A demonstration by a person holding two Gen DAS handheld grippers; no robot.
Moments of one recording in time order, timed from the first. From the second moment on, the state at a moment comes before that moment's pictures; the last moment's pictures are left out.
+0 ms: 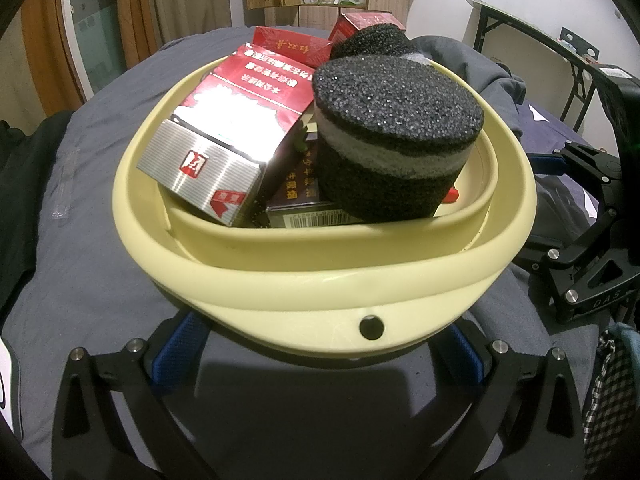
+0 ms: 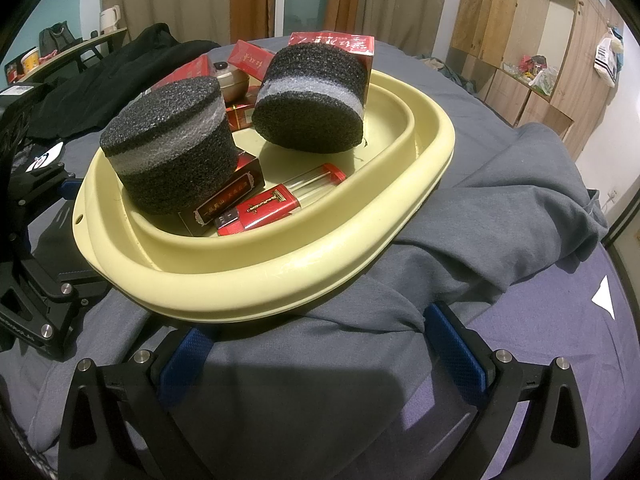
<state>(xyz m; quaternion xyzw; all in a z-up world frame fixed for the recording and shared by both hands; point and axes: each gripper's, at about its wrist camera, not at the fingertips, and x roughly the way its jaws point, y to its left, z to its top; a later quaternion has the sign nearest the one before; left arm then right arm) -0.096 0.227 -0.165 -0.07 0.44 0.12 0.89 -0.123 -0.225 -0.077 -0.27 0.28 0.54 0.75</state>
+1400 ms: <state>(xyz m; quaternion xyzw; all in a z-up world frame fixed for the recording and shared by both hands) -0.097 0.227 -0.164 -0.07 0.44 0.12 0.89 -0.123 -0.225 -0.077 -0.27 0.28 0.54 0.75</state>
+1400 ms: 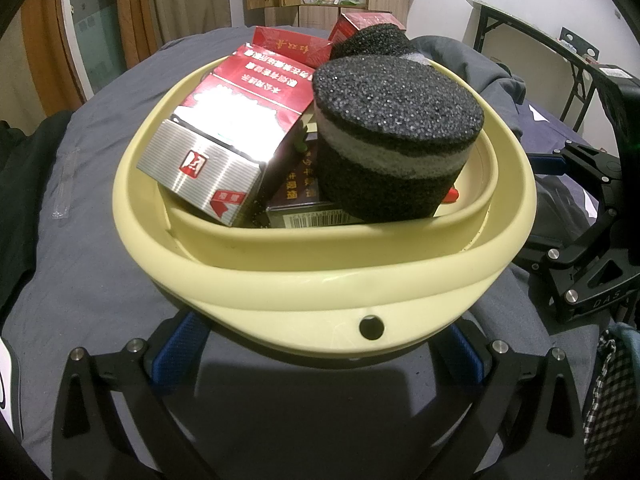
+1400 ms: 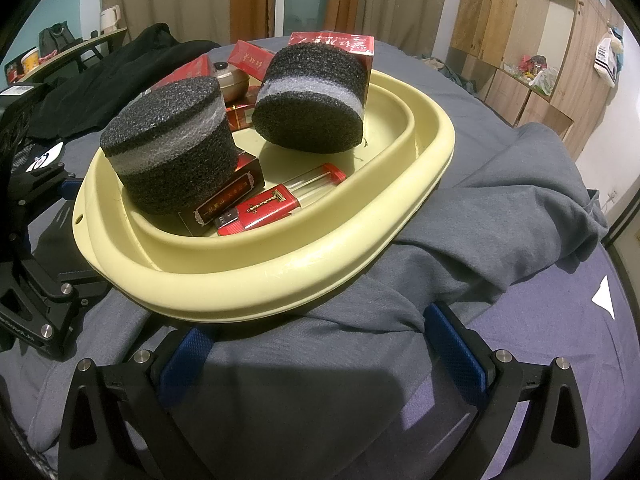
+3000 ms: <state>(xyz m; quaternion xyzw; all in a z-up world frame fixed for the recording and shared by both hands) -0.097 0.227 -0.164 -0.07 0.44 0.12 0.89 -0.124 -0.225 -0.077 -0.27 0.28 0.54 0.75</state>
